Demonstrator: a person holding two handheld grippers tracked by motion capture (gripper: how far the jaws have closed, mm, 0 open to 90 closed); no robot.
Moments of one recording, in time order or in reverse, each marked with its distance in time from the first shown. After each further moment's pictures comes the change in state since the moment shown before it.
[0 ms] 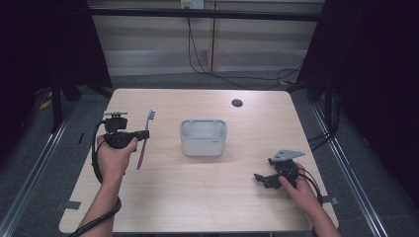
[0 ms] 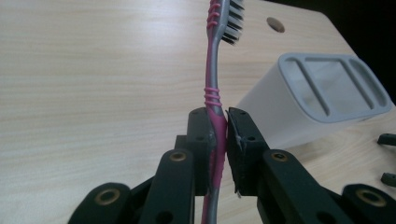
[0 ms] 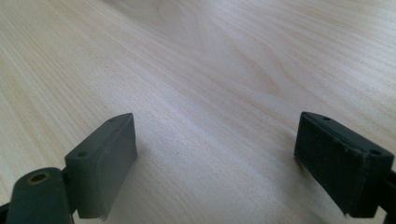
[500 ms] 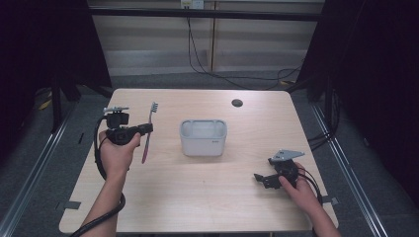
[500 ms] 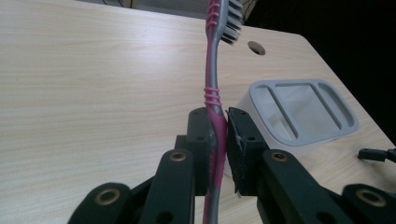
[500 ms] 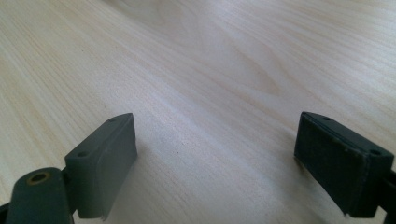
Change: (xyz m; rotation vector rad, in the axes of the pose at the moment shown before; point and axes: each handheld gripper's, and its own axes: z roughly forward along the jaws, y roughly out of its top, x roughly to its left) left arm -0.016 0.011 -0.005 -0.085 -0.037 0.023; right arm 0.000 0.000 0.000 0.000 0.000 0.000
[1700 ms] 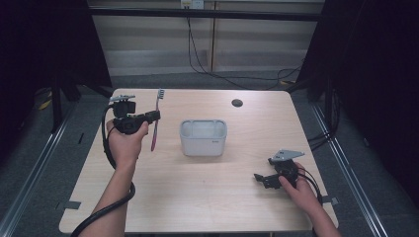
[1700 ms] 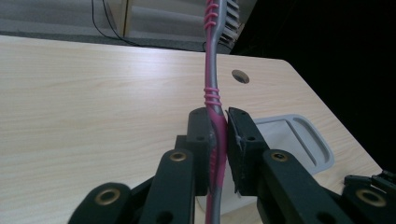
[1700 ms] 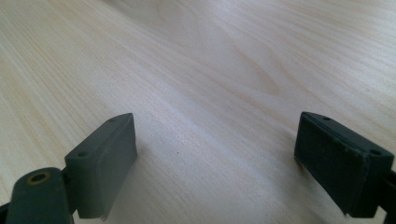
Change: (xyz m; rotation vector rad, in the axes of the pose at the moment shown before) left arm -0.023 0.026 0.007 -0.079 -0.018 0.031; right arm 0.000 0.000 0.000 0.000 0.000 0.000
